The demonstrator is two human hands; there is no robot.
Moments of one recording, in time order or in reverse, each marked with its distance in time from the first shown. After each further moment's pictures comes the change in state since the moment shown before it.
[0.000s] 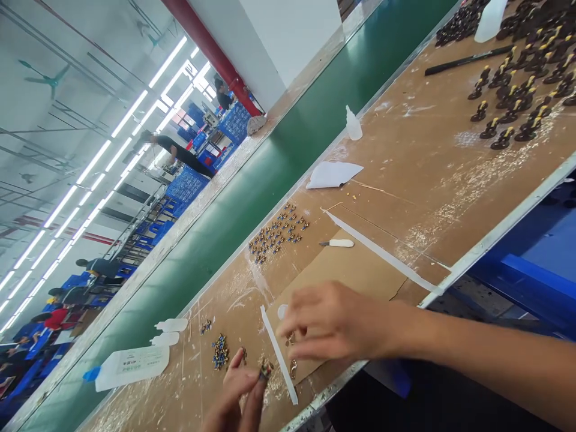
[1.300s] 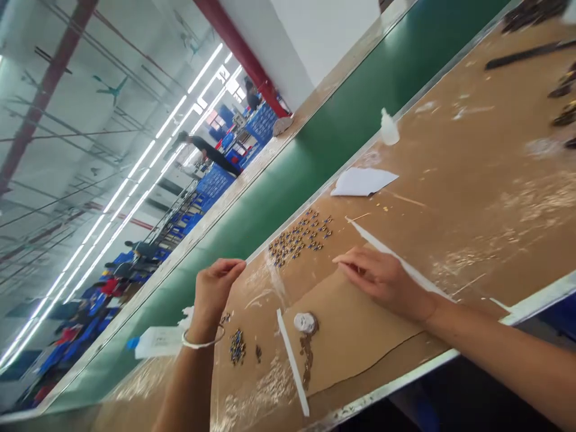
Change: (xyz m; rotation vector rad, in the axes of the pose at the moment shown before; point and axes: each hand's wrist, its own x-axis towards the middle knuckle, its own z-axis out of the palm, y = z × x) left_hand 0.191 -0.009 0.011 0.204 -0.242 -0.261; right_hand -0.024 0.077 -0.020 -0.362 0.444 0.177
